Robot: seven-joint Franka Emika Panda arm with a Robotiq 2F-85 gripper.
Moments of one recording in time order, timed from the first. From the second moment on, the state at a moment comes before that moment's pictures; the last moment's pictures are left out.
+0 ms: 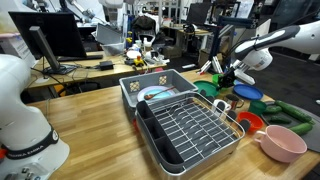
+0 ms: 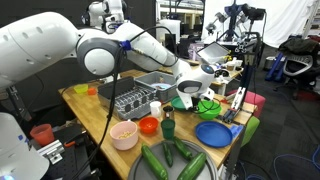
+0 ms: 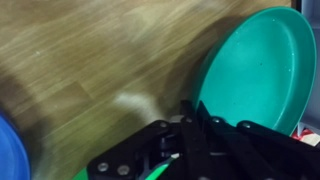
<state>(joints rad) -0.26 1.18 0.21 -1.10 0.37 2.33 -0.19</state>
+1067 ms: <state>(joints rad) -0.30 1.06 0.30 -1.17 0.42 2.44 -0.34</state>
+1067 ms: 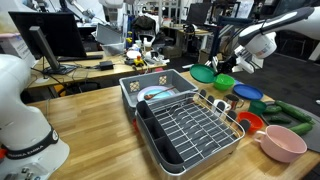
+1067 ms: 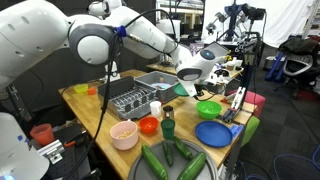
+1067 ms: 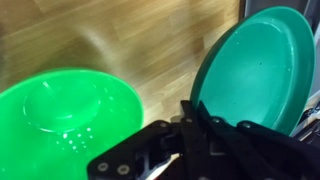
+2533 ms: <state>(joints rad) -0.19 0.49 0.50 -1.94 0.38 2.88 -0.75</state>
